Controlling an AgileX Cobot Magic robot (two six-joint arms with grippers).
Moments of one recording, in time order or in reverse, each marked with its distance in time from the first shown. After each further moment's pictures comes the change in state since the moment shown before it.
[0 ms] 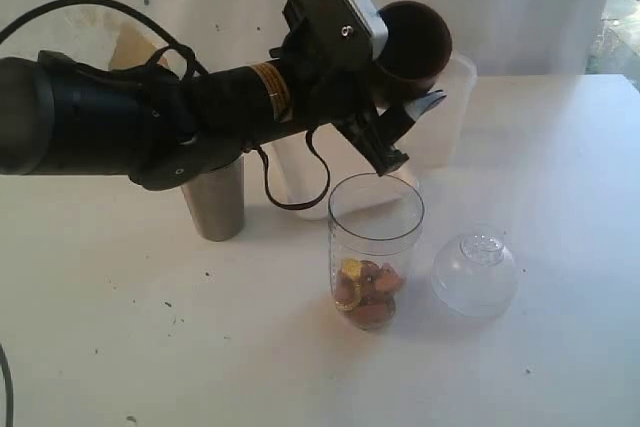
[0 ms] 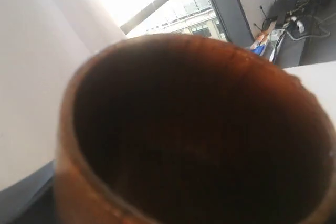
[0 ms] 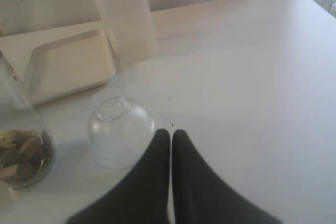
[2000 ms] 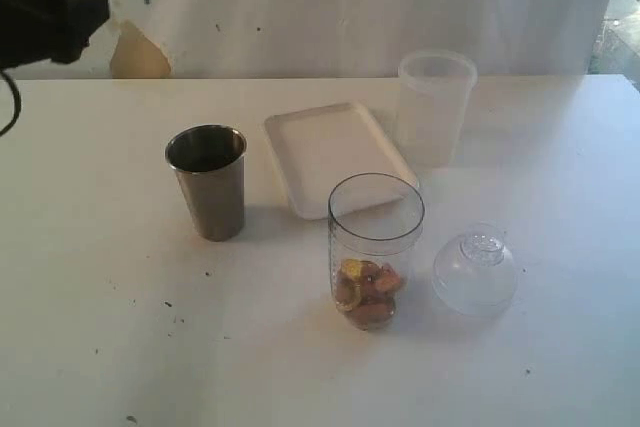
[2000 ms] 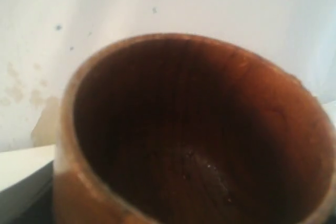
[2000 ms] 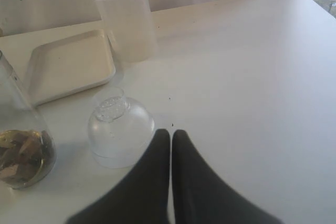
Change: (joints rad) left arm 0.632 -0.466 0.388 0.175 0.120 -0.714; right arm 0.000 0.000 0.000 0.000 0.000 0.000
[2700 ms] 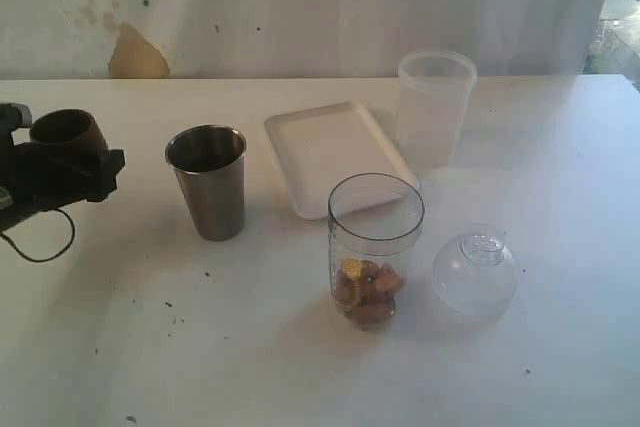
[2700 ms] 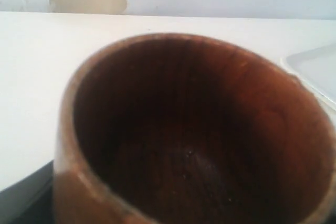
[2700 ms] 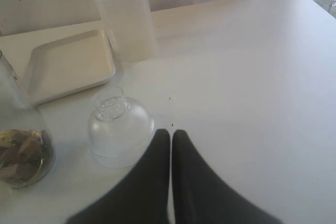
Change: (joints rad) left arm 0.102 0.589 0.097 -0.294 -0.445 0.359; right arm 0.000 0.000 0.000 0.000 0.000 -0.002
